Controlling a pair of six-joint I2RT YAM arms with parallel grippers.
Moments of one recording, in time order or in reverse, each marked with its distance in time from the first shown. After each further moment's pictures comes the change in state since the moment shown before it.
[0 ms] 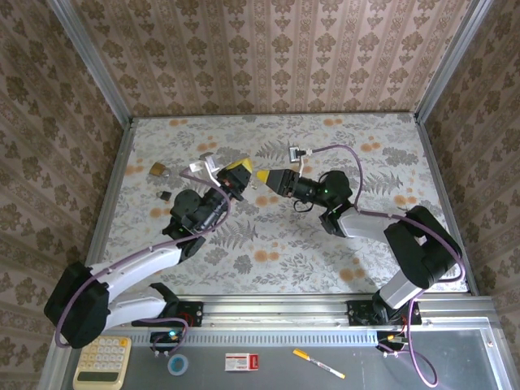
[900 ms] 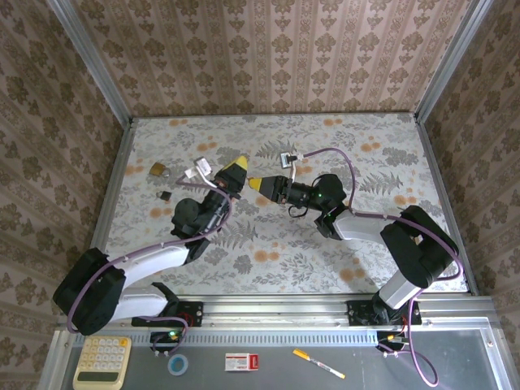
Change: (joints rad) left arm -0.010 0.097 -0.073 0.305 -0.079 -0.137; right arm 0.059 0.011 0.005 0.001 -0.013 -0.003
